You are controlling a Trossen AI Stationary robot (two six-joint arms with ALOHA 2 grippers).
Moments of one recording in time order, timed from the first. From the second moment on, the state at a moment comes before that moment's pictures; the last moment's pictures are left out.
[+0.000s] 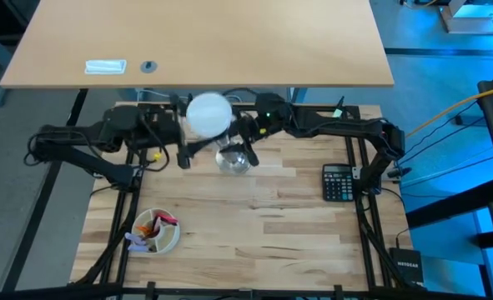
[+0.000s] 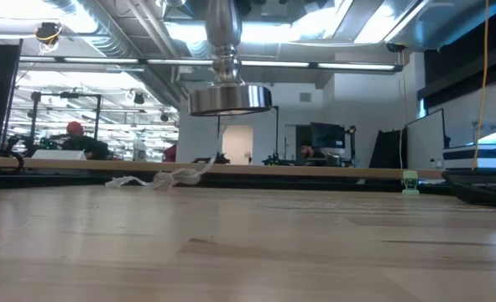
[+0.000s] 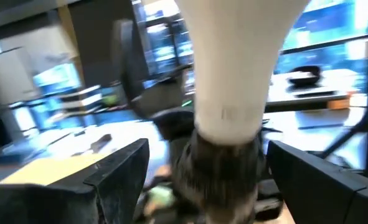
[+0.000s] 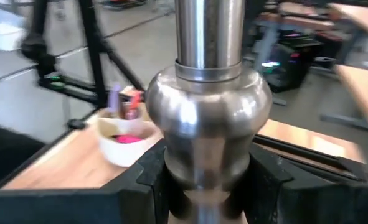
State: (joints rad) left arm -0.07 1.07 1.25 -0.12 -0.32 0.21; right arm -0.21 1.74 1.58 -0.06 -0.54 -0.23
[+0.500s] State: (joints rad) left arm -0.07 1.05 1.26 -0.20 -0.71 0.20; right arm -0.31 1.74 1.58 -0.04 -0.14 -0.23
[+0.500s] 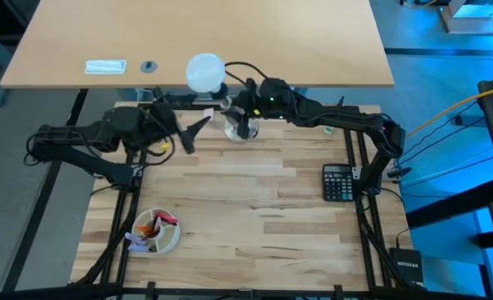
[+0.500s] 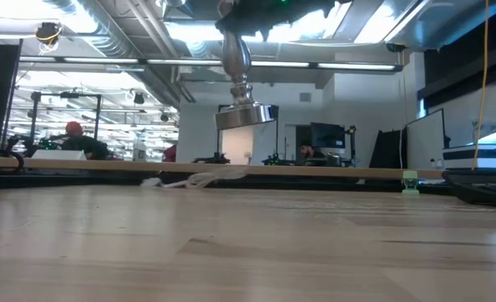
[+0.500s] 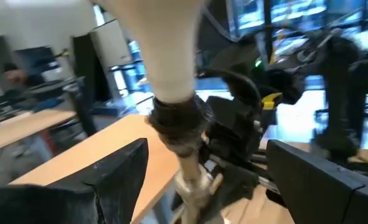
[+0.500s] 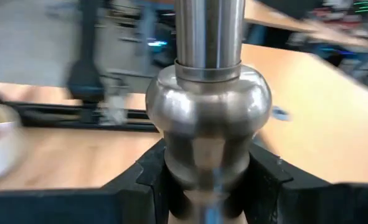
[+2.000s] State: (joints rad) left arm 0.00 1.33 1.26 0.69 -0.92 0.54; right arm -0.31 1.74 1.58 0.02 0.04 -0.27
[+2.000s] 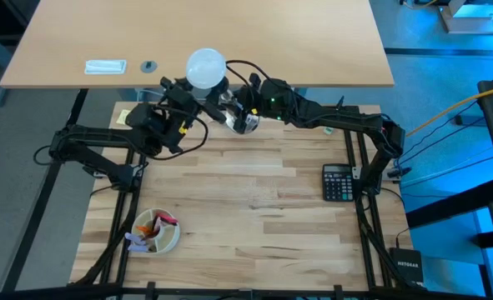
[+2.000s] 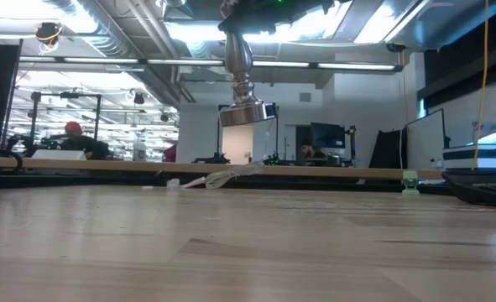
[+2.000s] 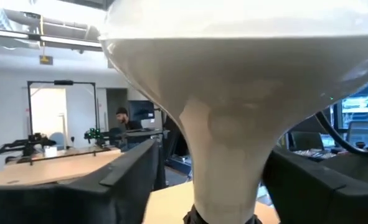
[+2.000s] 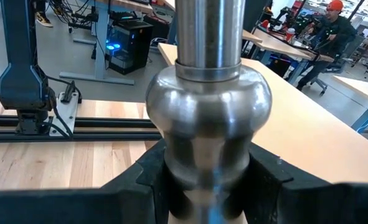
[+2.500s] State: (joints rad) left arm 0.00 1.33 1.26 0.61 -0.87 0.56; right arm -0.31 1.74 1.57 0.01 0.01 -0.27
